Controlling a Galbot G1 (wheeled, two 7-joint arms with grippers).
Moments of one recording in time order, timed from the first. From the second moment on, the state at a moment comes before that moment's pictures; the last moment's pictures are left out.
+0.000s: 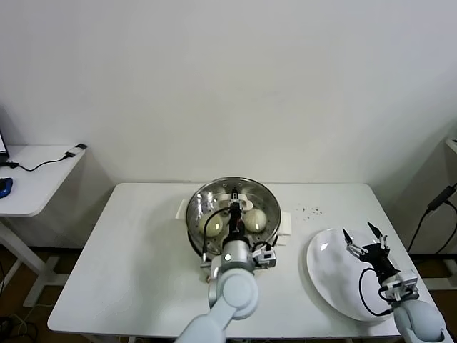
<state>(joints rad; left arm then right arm) 0.96 -1.53 0.17 -1.73 1.62 0.74 0.28 -1.28 1.04 0.63 1.43 0.35 0.21 -0.24</state>
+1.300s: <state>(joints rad) 1.00 -1.49 0.18 -1.78 1.64 0.73 0.30 -1.27 1.04 0.64 1.40 0.35 0.22 -0.26</state>
